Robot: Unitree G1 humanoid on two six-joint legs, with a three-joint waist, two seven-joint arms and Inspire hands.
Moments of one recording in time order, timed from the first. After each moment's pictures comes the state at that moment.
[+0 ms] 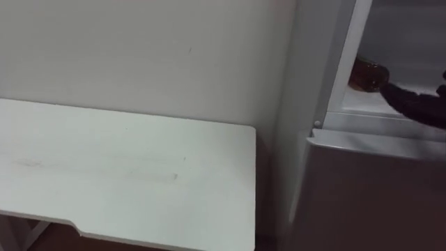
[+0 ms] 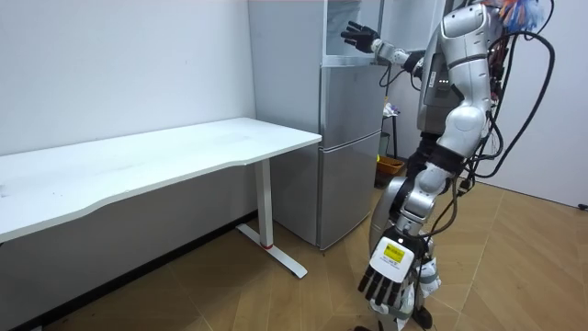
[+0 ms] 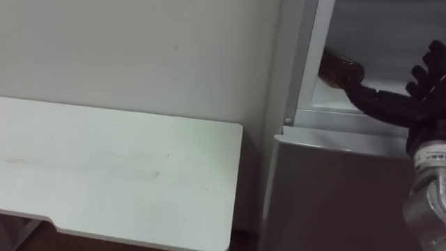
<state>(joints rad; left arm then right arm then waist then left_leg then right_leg) 0.34 0.28 0.10 0.95 0.05 0.12 0.02 -0.38 -0.64 -0.07 0.07 0.69 0.00 -0.44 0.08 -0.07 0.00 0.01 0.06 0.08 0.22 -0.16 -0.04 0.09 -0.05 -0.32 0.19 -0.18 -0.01</state>
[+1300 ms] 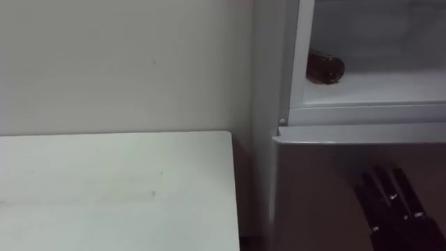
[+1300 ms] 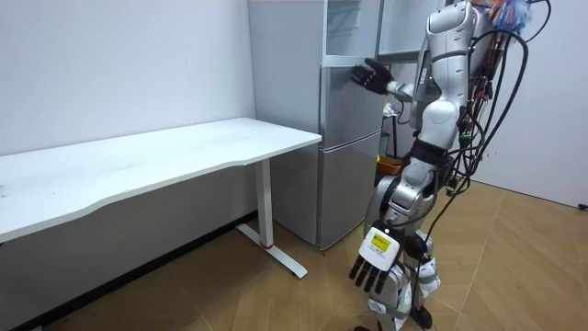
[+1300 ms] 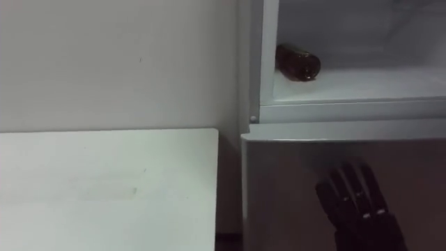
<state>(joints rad) 0.30 0.18 0.07 1.12 0.05 0.00 0.03 0.20 -0.25 -0.06 0.03 1.23 -0.17 0.04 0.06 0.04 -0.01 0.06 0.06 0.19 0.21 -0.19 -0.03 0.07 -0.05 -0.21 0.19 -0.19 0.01</state>
